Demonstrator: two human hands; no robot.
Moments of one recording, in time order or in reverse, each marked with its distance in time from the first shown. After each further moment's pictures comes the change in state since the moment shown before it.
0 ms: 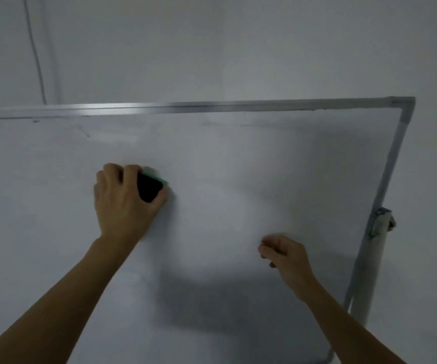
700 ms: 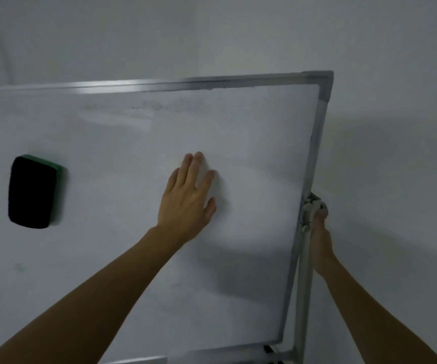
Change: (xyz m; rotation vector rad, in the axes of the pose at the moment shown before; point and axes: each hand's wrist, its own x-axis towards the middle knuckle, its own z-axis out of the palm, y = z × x) left_hand -0.066 0.234 0.094 0.106 -0.268 0.447; right_hand 0.069 0.057 -0.222 0.194 0.263 0.455
